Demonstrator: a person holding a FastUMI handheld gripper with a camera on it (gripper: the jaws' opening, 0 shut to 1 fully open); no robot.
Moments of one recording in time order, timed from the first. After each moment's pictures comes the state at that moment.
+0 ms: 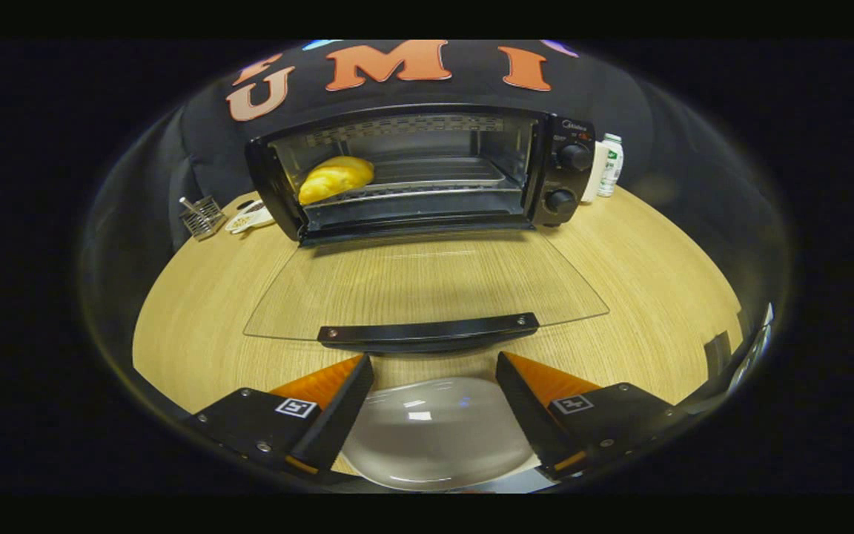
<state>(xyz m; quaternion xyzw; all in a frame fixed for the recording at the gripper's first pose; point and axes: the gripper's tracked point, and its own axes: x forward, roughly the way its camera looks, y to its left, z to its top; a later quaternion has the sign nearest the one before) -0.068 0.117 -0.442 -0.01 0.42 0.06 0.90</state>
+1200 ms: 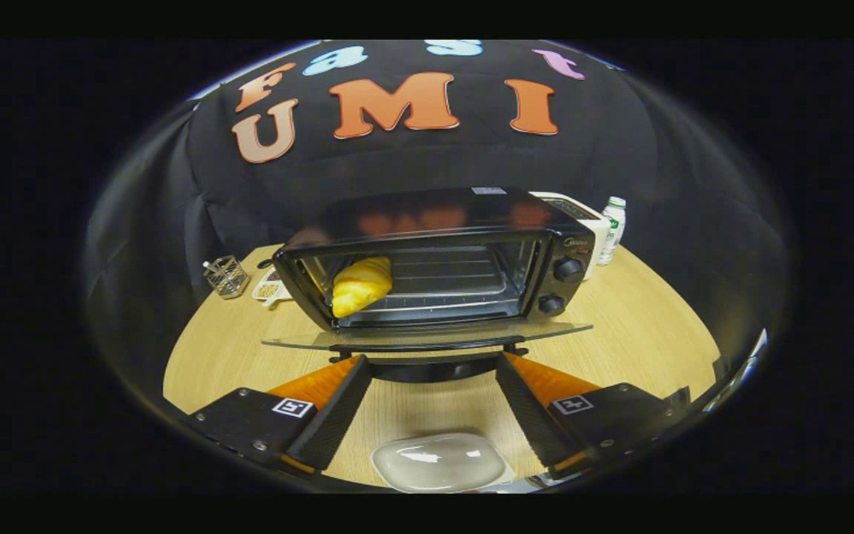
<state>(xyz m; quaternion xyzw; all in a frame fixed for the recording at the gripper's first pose) 0.006 0.126 -0.323 0.00 0.34 0.08 0.94</state>
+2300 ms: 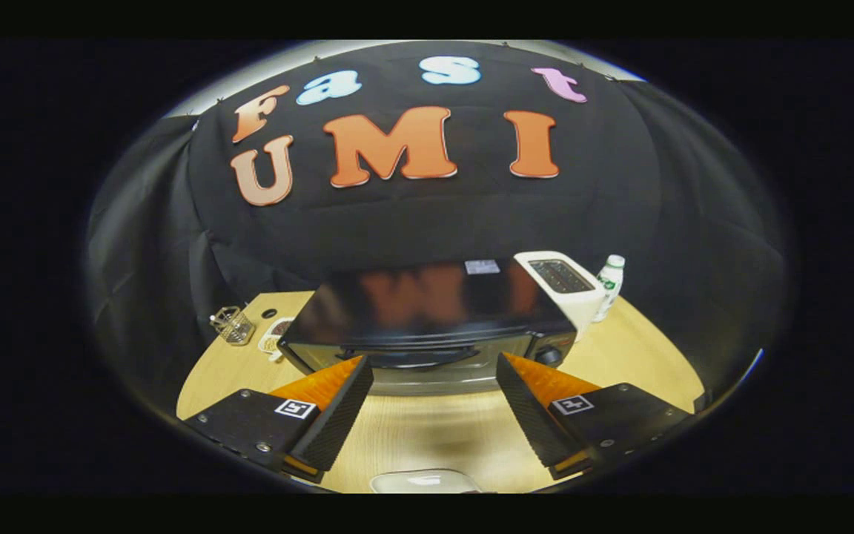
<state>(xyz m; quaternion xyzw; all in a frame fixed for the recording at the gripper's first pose) 0.074 0.103 -0.219 0.01 0.24 0.09 0.97</state>
